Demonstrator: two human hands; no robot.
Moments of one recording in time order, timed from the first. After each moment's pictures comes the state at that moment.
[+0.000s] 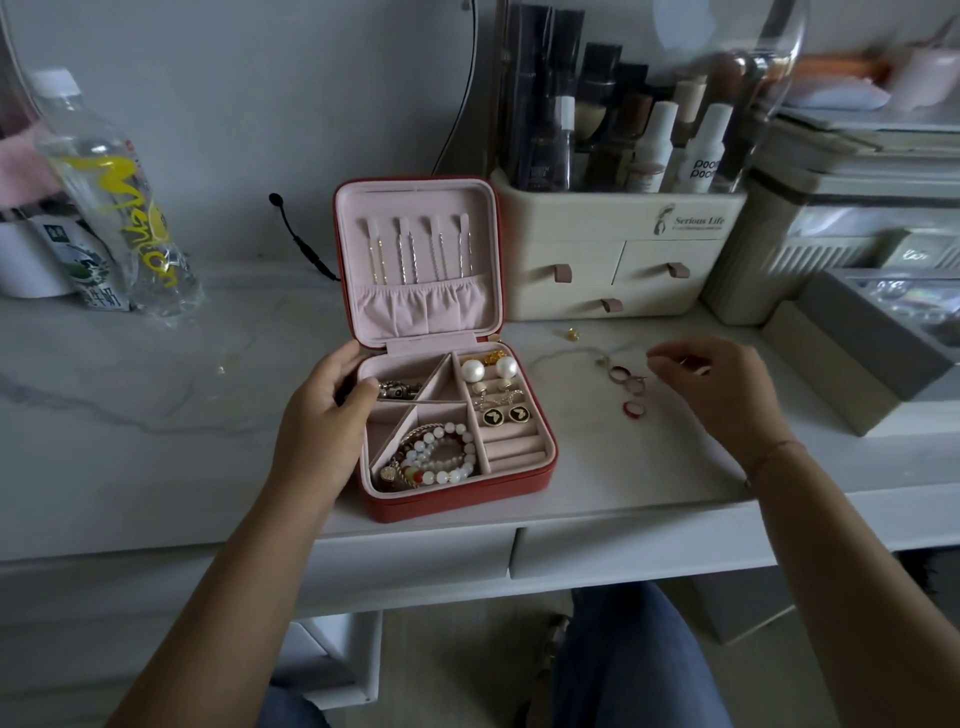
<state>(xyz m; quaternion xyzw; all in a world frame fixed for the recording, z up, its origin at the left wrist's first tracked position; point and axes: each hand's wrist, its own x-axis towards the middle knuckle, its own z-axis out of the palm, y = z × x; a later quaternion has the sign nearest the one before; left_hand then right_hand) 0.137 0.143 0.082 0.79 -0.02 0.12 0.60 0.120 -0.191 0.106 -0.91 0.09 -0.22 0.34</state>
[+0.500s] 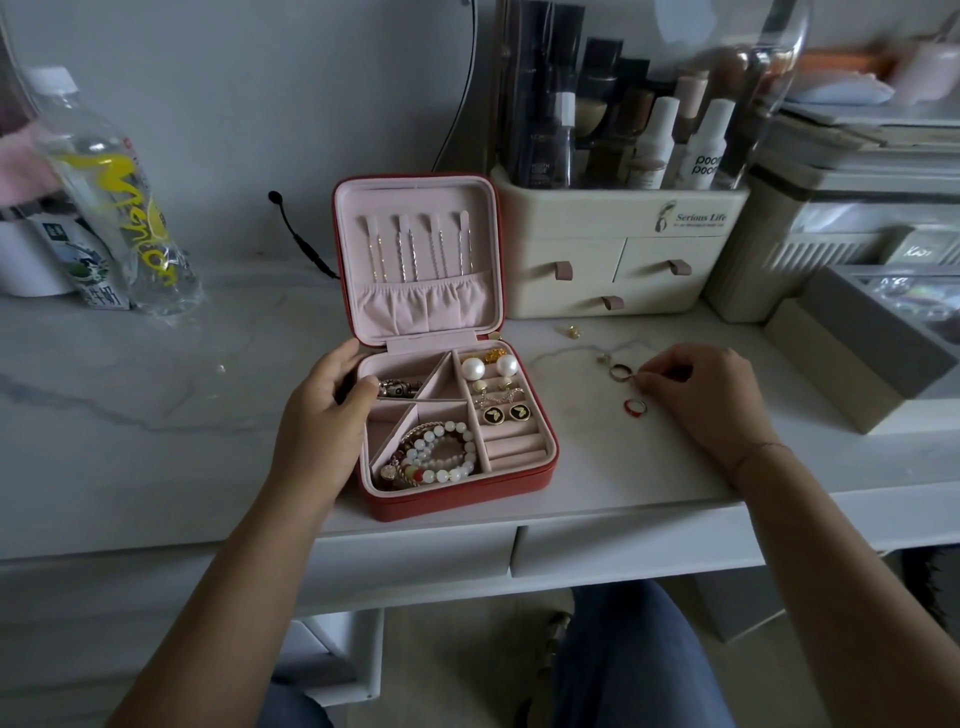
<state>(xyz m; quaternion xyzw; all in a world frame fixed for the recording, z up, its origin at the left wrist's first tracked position) 0.135 0.142 0.083 0.79 -0.01 0.12 0.60 0.120 -0.182 0.101 -0.93 0.10 -0.20 0.30</state>
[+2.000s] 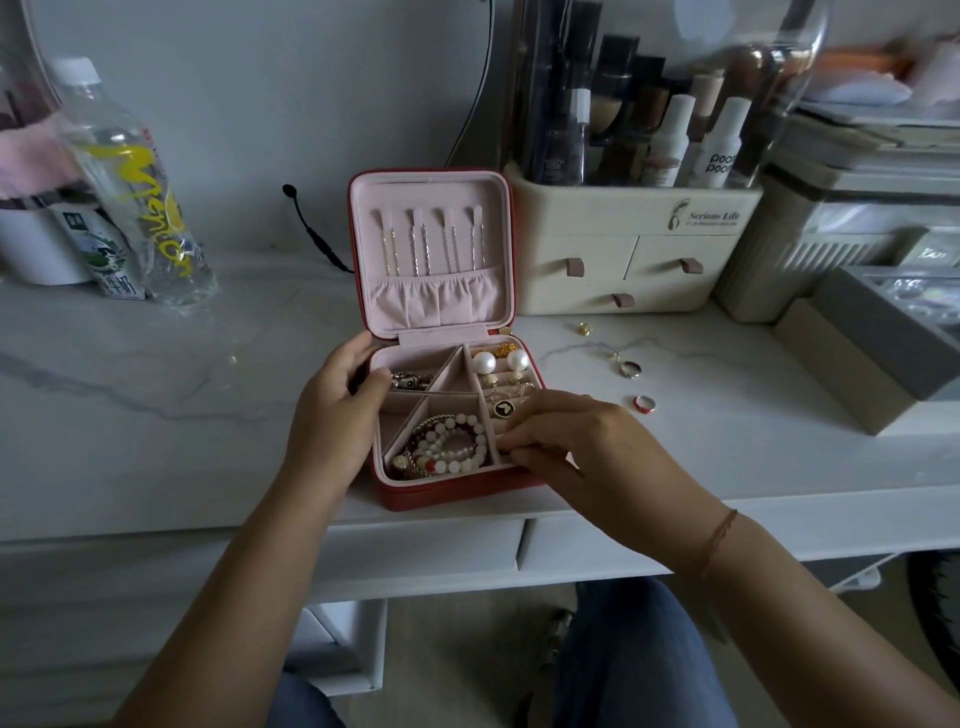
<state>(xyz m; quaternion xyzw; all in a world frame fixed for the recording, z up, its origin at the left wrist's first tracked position) 0.137 0.144 0.081 0.78 -0.02 0.11 0.61 0.065 -0.075 0.119 -0.91 -0.28 -0.14 0.28</state>
